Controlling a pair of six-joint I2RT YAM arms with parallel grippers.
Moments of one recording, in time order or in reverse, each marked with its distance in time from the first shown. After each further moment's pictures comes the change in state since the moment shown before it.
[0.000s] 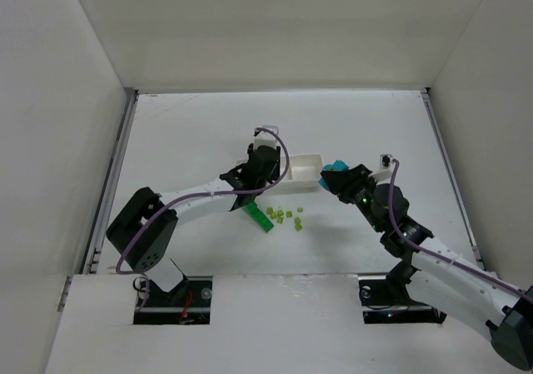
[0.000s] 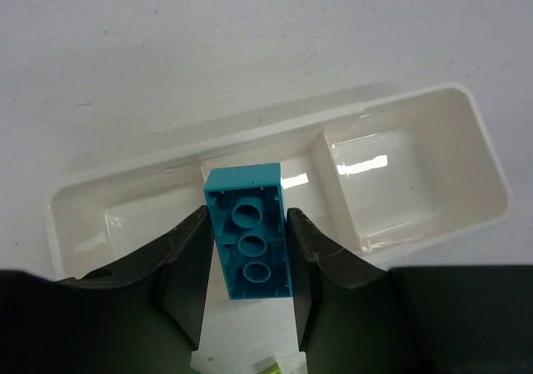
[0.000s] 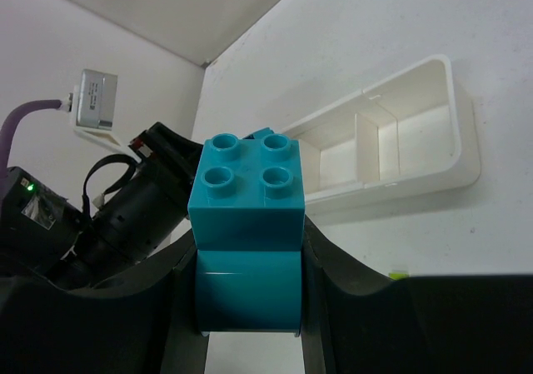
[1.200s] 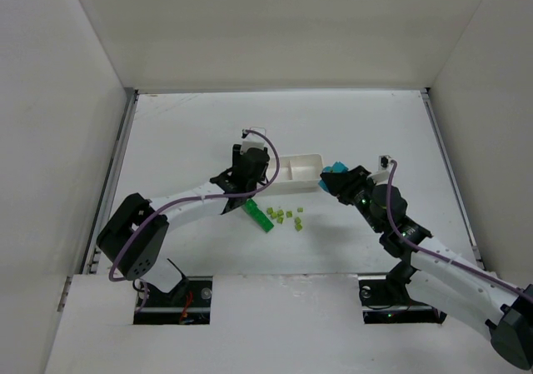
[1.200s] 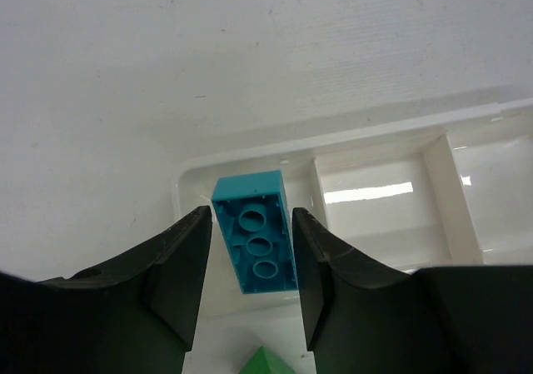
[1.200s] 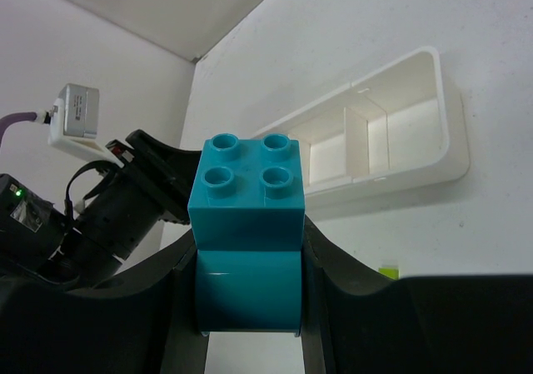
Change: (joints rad) left arm 0.042 -0.065 -0.076 -0.021 -0.144 0.103; right arm 0.000 0.010 -0.013 0.001 0.000 -0.003
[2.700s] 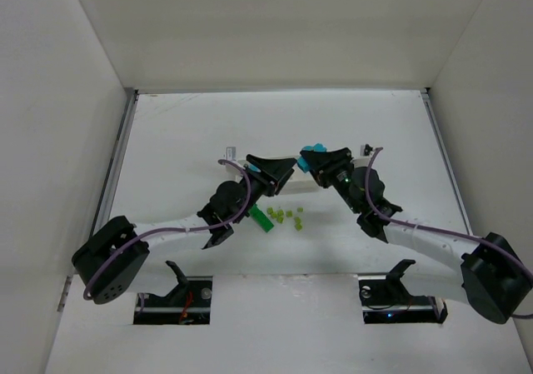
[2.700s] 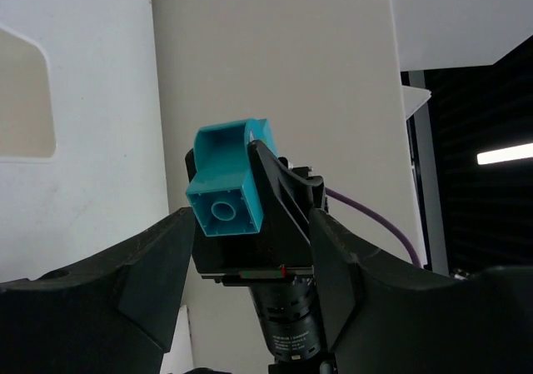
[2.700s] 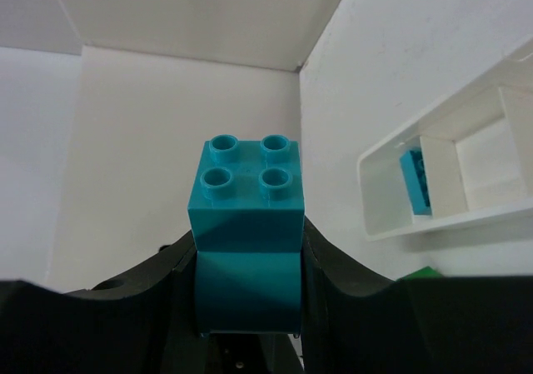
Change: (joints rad) left arm -0.120 -0.209 -0.373 0.806 0.389 -1.173; right arm 0.009 0.383 0.114 0.344 -0.041 0.427
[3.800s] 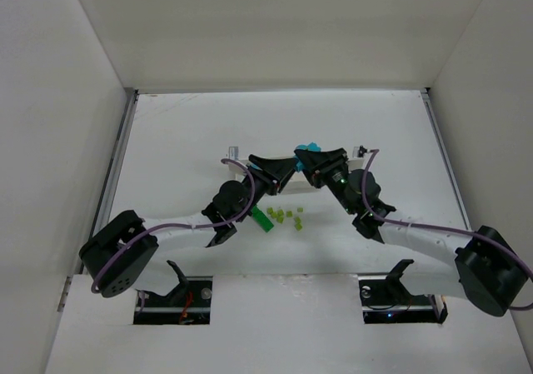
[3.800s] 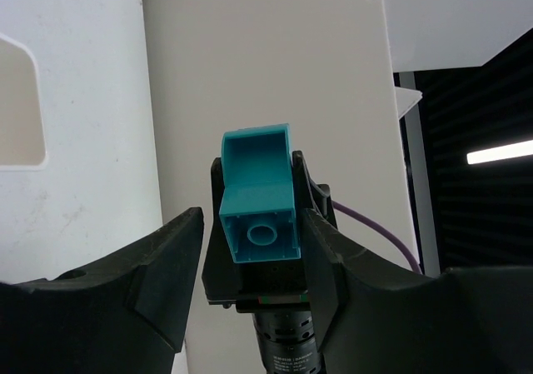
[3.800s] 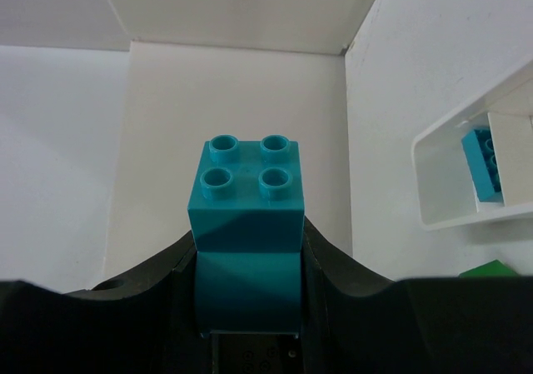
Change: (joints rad) left arm -0.001 0.059 0.010 0.074 0.002 -0.006; right arm 0.050 0.048 0.000 0.131 0.013 0.106
